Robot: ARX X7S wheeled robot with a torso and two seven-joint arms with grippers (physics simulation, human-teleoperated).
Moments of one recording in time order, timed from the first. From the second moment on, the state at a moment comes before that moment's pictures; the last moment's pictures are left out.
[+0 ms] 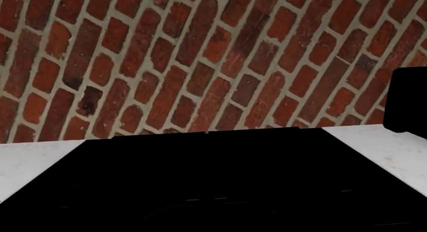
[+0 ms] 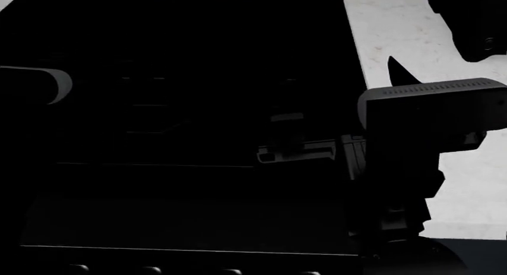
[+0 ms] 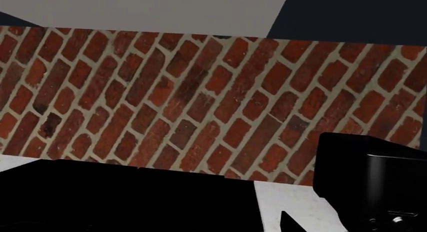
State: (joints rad) left arm -0.73 -0.10 0.07 0.48 -0.20 -1.10 -0.14; right arm 0.62 0.14 -0.03 -0.66 0.18 0.98 0.02
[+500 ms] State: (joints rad) left arm -0.72 -0.12 0.09 0.50 -0.23 -1.11 -0.15; right arm 0.62 0.14 -0.01 -0.71 0.24 1.00 0.02
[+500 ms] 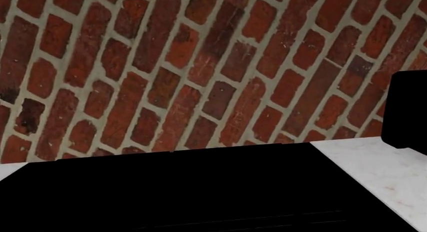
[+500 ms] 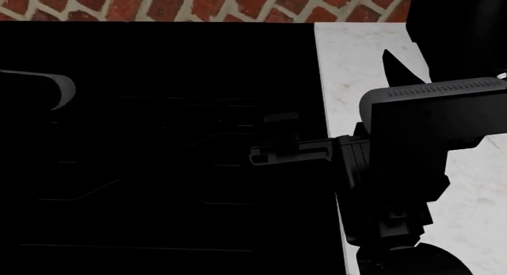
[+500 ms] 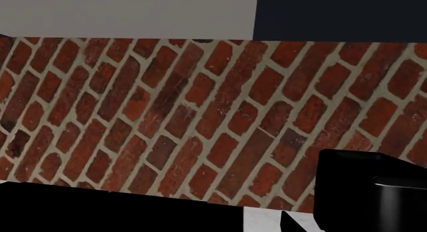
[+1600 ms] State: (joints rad) left arm -0.72 -0.15 0.12 0.46 -0.26 -1.05 -0.17; right arm 1.79 0.20 -0.22 -0.13 0.27 1.24 0.04
